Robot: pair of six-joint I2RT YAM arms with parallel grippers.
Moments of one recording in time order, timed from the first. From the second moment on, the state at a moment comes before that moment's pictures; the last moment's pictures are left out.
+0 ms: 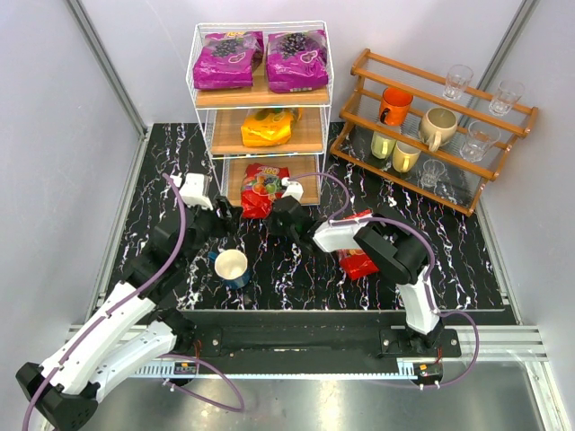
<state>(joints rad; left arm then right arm) -0.59 0.70 0.73 -0.27 -0.24 -0.32 0.88 2.06 1.13 0.42 0.22 0.74</state>
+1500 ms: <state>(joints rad) -0.56 0.68 0.73 -0.29 -0.24 -0.30 0.81 1.90 0.95 0.55 0.38 0.44</state>
